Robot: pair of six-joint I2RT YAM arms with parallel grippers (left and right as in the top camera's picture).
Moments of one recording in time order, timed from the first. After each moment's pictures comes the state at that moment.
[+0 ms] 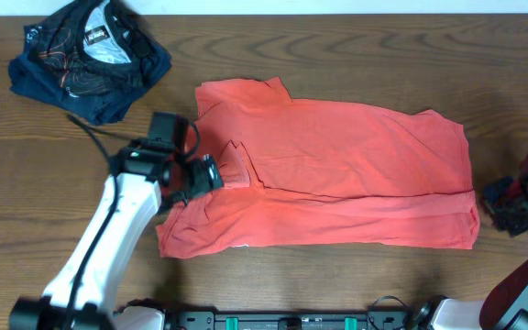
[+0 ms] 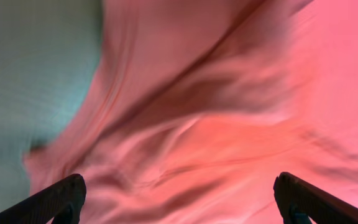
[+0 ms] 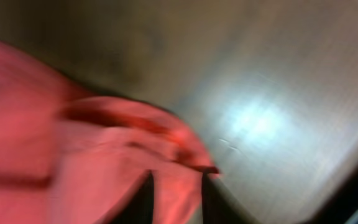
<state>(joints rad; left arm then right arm) -0.18 1.38 0.98 -0.90 0.12 -0.55 -0.55 1.55 1.01 -0.98 0.10 0.61</state>
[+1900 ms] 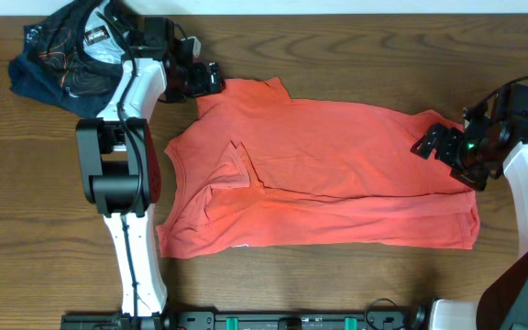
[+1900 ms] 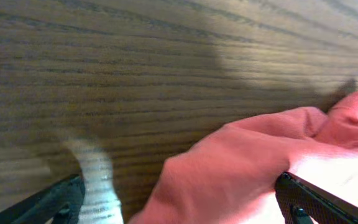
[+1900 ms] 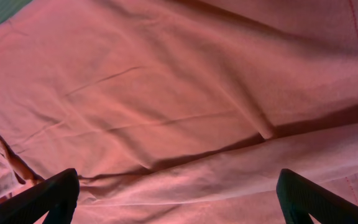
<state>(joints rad) -0.01 2.36 1.88 -0.71 0.40 -0.12 -0.27 1.55 1.18 -0.98 -0.32 0.25</state>
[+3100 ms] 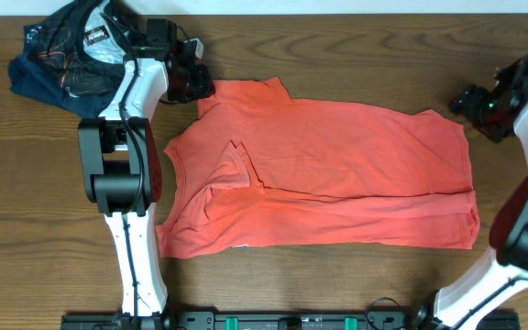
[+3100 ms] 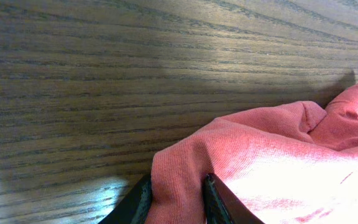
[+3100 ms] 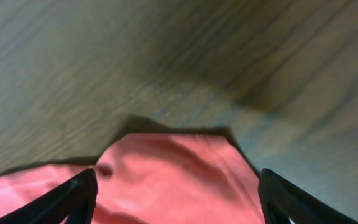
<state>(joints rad) -0.02 2.37 1.89 -0.73 0.41 -0.11 -0.38 2.00 1.46 -0.62 -0.23 0.26</state>
